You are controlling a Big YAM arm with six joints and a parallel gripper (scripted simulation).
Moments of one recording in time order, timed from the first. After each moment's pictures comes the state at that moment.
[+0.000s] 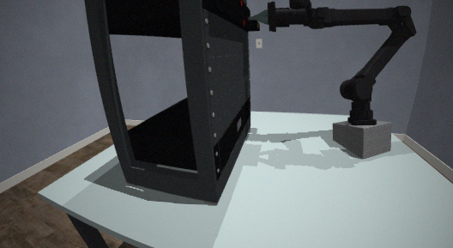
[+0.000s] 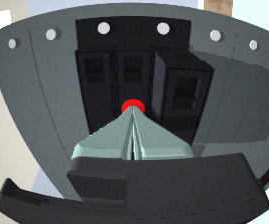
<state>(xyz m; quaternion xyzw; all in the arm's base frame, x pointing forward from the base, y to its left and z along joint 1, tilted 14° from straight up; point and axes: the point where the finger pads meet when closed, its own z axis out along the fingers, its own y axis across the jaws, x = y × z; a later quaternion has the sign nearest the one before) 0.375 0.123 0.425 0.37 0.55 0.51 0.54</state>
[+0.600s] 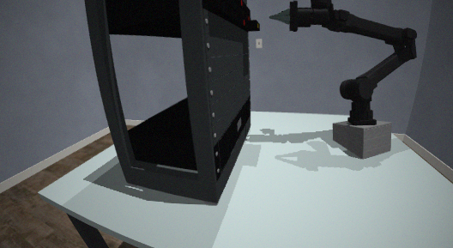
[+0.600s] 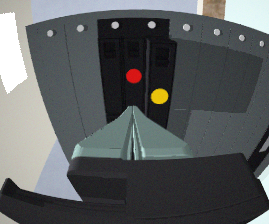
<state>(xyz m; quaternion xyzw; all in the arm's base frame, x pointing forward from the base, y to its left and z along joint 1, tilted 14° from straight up) 0.300 0.110 0.418 0.38 0.55 0.51 0.54</state>
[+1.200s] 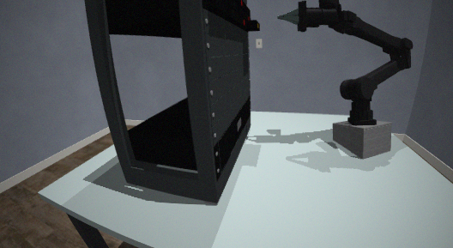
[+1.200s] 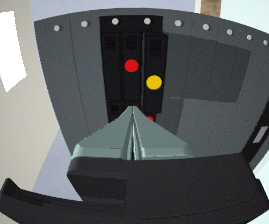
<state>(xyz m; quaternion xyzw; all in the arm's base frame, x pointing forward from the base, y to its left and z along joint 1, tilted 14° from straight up) 0.271 0.107 0.412 0.38 0.55 0.51 0.54</state>
